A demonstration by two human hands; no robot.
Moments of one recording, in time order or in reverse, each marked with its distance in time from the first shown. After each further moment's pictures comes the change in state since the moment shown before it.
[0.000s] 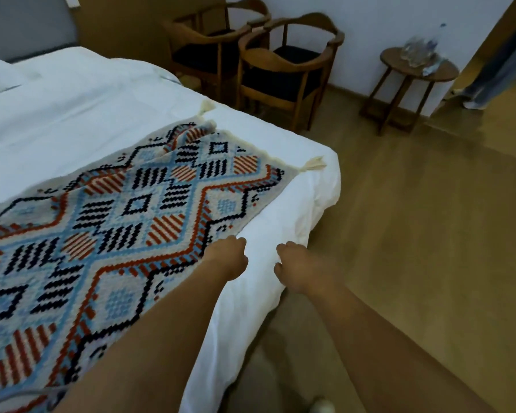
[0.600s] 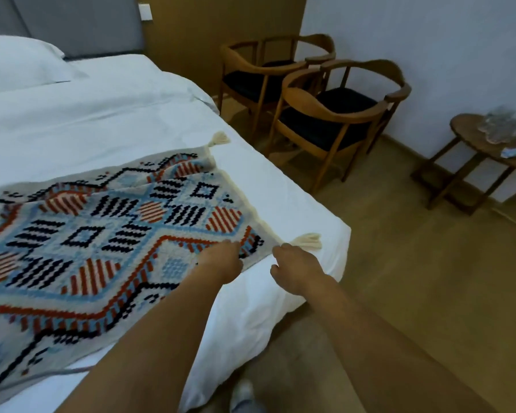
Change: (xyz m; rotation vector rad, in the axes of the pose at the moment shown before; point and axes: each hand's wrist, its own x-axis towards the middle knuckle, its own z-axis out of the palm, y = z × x) left_hand 0.260 0.107 -0.112 -0.202 0.069 -0.306; right_hand 0.247 0.207 -0.147 -0.152 -0.056 -0.307
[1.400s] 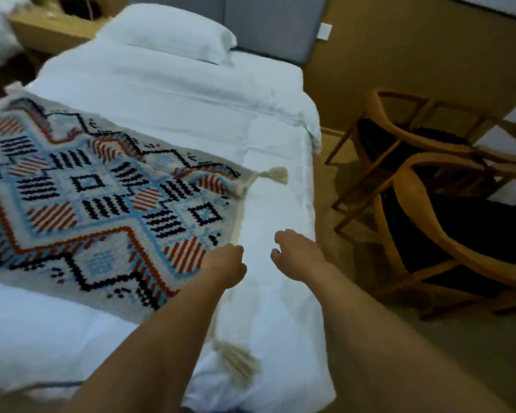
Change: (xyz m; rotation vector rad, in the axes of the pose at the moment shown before) left_hand 0.274 0.128 -0.075 -0.354 0.157 -0.691; right_hand 0.340 0.194 -0.137 -0.181 -0.060 -0.662
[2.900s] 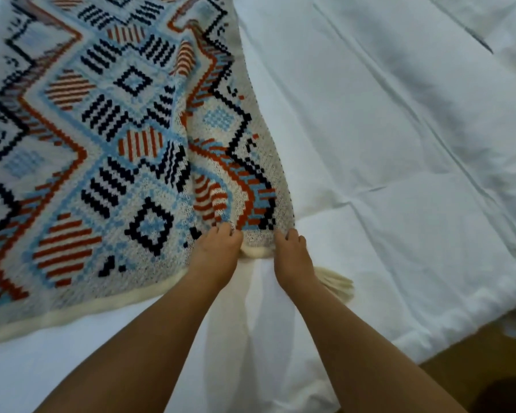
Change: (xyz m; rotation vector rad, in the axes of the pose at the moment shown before) left_hand 0.407 0.009 0.037 -0.198 0.333 -0.953; right_hand 0.522 0.118 0.121 -0.088 -0.305 -0.814
